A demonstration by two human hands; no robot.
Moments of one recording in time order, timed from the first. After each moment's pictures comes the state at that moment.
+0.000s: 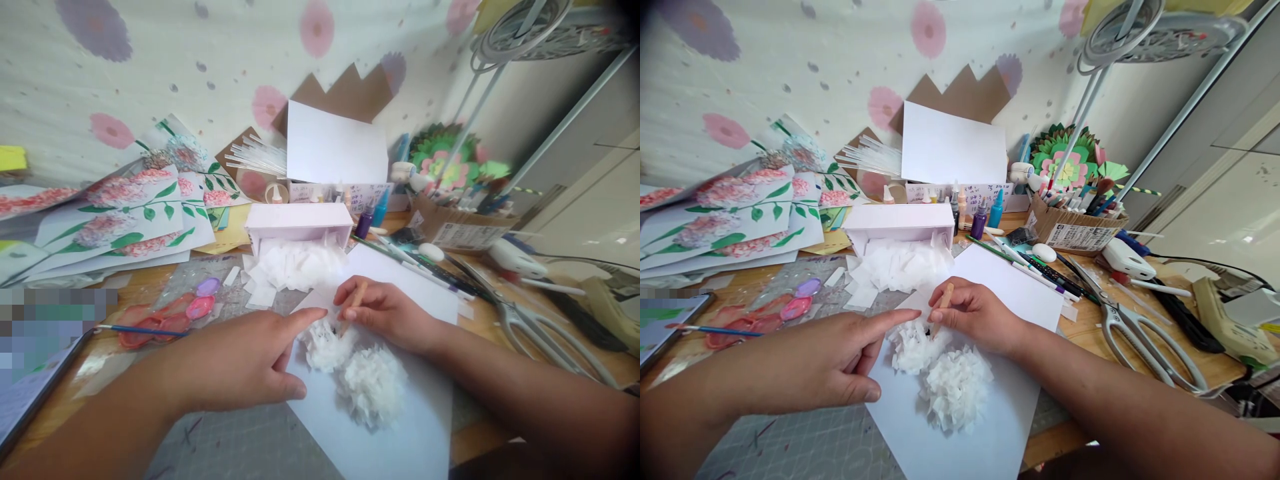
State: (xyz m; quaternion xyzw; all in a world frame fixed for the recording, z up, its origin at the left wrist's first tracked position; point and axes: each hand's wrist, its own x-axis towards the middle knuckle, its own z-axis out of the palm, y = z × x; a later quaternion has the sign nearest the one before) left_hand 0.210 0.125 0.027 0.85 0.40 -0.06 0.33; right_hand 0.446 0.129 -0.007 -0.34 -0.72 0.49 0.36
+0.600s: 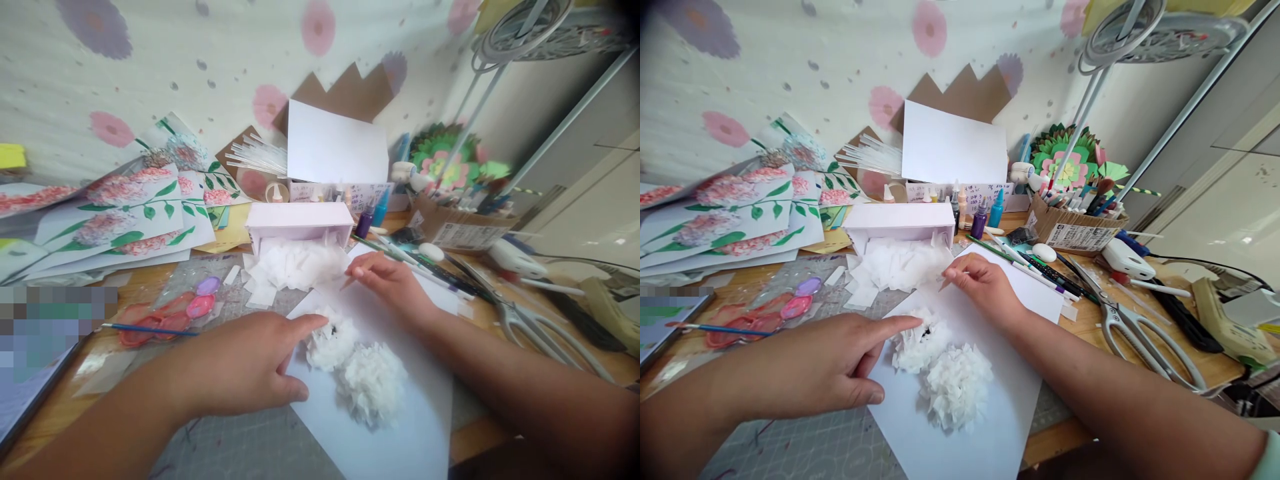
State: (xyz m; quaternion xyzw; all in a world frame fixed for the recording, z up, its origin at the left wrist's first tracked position) left_hand 0.213 0.122 0.027 0.86 0.40 -0.07 0.29; right_hand 0.449 0.146 -0.005 -0.44 -0.68 0.35 0.47
